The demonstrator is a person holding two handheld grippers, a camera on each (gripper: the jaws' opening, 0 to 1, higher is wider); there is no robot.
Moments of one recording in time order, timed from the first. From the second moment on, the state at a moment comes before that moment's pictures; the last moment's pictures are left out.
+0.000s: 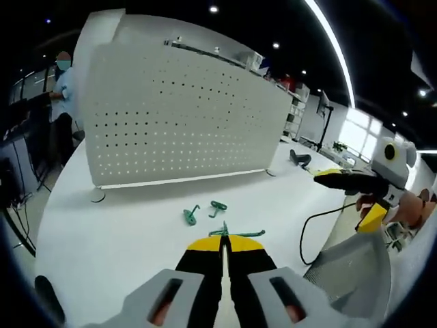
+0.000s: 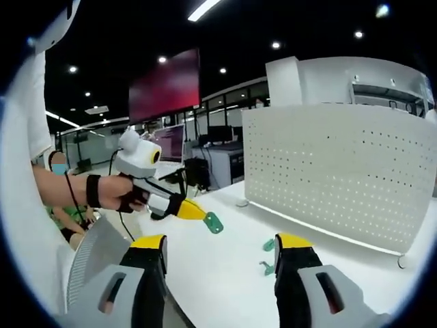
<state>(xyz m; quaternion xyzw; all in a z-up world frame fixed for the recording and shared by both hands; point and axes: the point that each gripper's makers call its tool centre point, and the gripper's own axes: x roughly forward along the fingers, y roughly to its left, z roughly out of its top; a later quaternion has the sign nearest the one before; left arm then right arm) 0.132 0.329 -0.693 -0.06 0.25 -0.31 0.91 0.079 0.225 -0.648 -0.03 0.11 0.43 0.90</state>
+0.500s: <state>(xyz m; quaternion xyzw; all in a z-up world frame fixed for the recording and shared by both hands) 0.121 0.312 -0.675 -0.06 0.26 -0.33 0.90 0.072 0.232 -0.647 -0.04 0.10 0.43 0.89</state>
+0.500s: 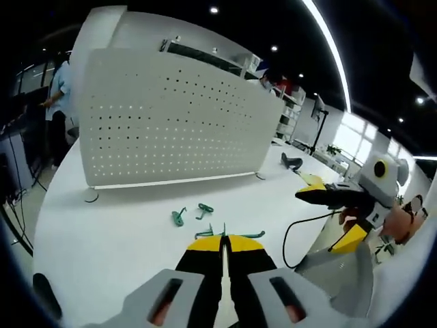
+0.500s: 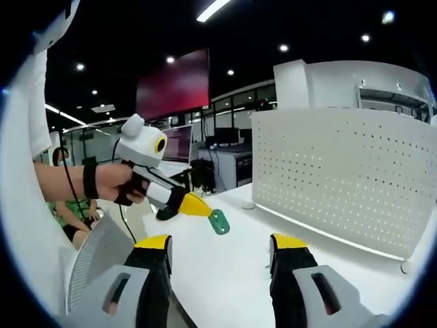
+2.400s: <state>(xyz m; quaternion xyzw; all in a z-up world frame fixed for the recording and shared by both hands) 0.095 0.251 -0.639 -0.06 0.26 -0.37 0.89 0.091 0.240 -0.662 -0.08 0.15 0.43 0.89</state>
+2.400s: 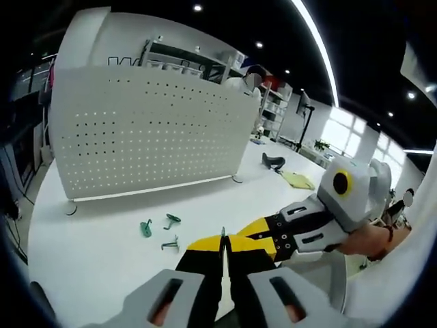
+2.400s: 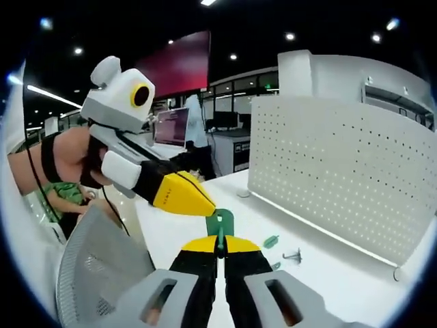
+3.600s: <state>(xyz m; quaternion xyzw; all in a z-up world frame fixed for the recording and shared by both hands) 0.096 0.311 -0.624 -0.05 0.14 -0.32 0.93 0.122 0.253 -0.648 -0.07 0.14 0.38 0.91</state>
